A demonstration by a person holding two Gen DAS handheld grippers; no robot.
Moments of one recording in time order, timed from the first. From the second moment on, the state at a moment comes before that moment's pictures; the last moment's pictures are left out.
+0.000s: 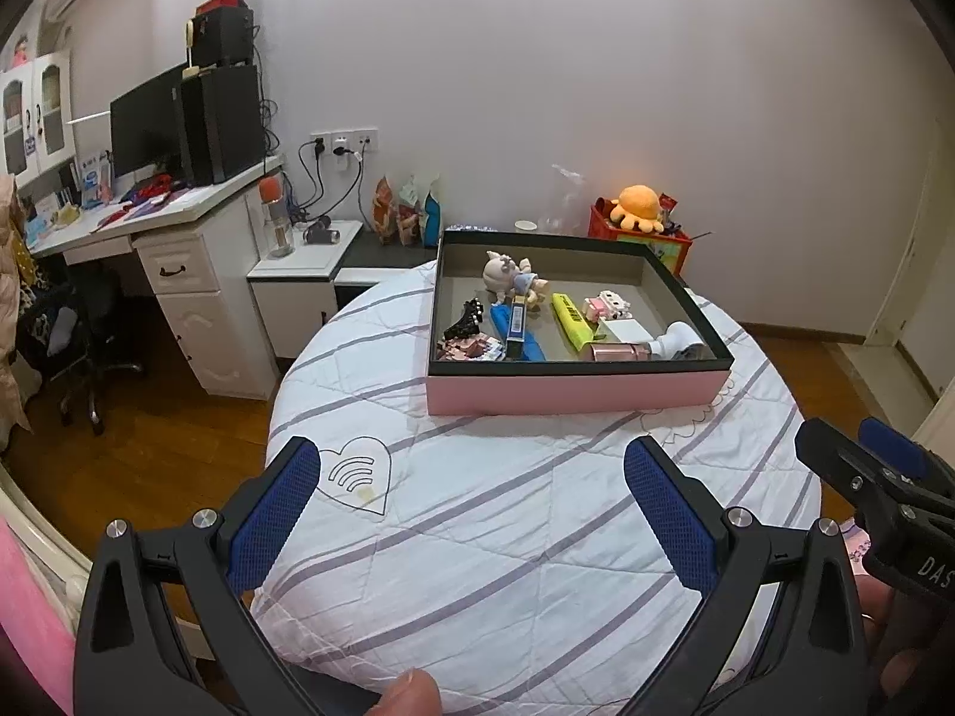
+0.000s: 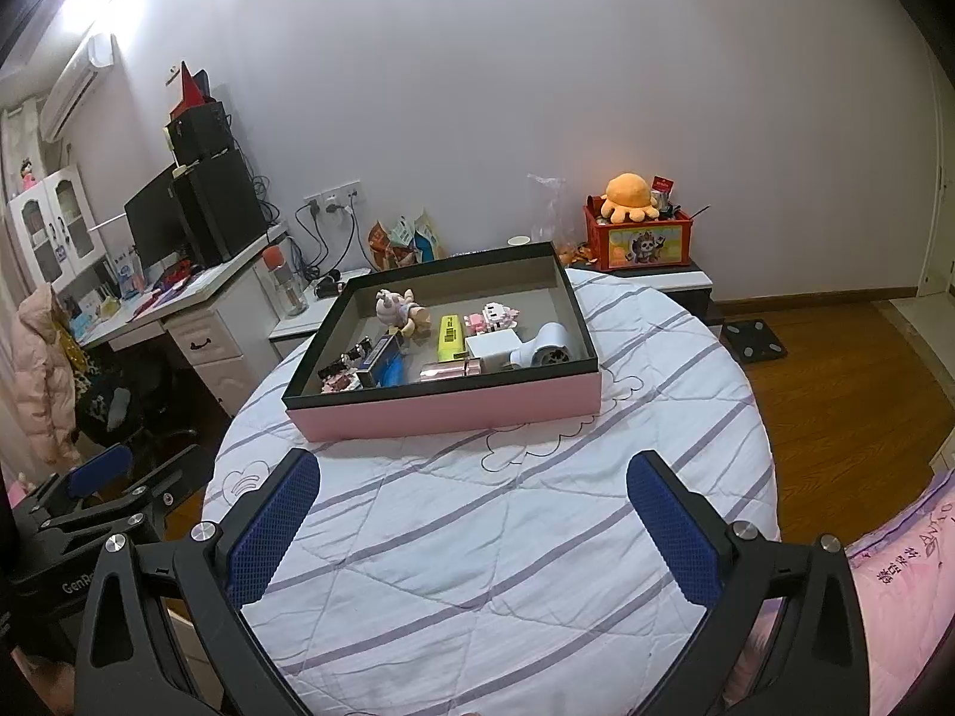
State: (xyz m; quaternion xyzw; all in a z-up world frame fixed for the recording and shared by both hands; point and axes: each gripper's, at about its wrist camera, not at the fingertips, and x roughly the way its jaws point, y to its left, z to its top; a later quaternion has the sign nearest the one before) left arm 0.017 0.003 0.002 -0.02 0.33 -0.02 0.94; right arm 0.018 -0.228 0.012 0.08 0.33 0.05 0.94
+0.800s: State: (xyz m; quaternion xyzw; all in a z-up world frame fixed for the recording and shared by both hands) left arm -0.003 -0.002 0.028 0.00 0.32 -0.01 0.95; right arm -0.007 -0.233 0.038 0.07 0.30 0.06 0.95
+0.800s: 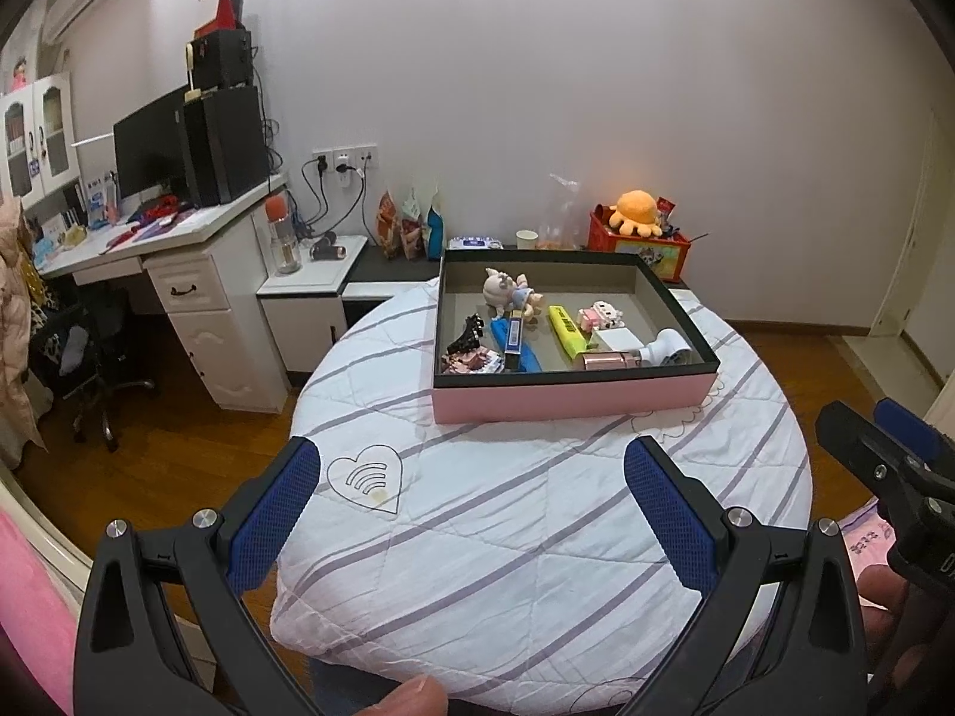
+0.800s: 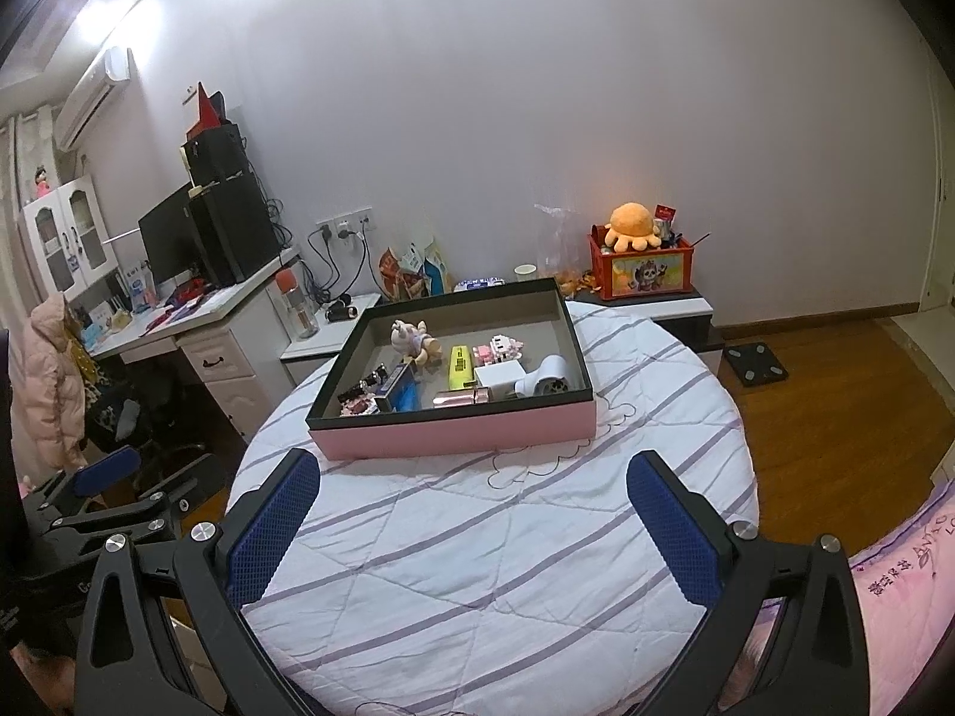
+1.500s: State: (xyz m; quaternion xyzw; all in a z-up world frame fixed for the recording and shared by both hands) left arm -0.005 -0.001 0.034 0.01 0.32 -0.01 0.95; right arm -0.013 -0.232 0.044 0.07 0.29 0.06 0.95
